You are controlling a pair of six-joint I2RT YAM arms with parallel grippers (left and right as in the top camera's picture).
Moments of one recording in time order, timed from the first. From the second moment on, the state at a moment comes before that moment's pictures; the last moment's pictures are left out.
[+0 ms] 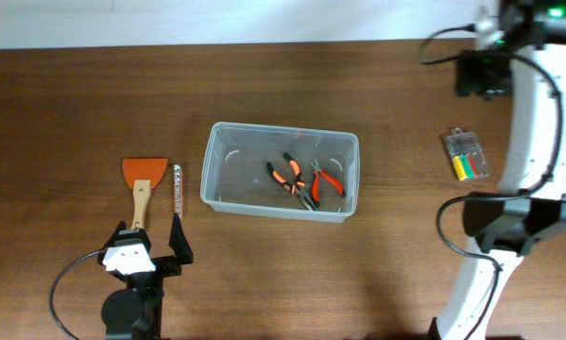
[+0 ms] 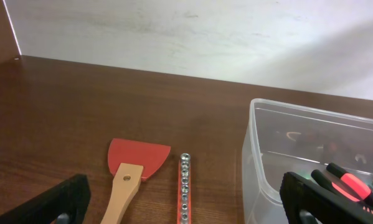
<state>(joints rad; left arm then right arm) 0.00 0.01 0.06 -0.18 -0.08 -0.13 -0.16 2.24 2.65 -1.69 0.05 -0.11</state>
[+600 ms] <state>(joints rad) 0.00 0.01 0.06 -0.18 -0.08 -0.13 -0.40 2.24 2.07 -1.38 0.02 -0.35</state>
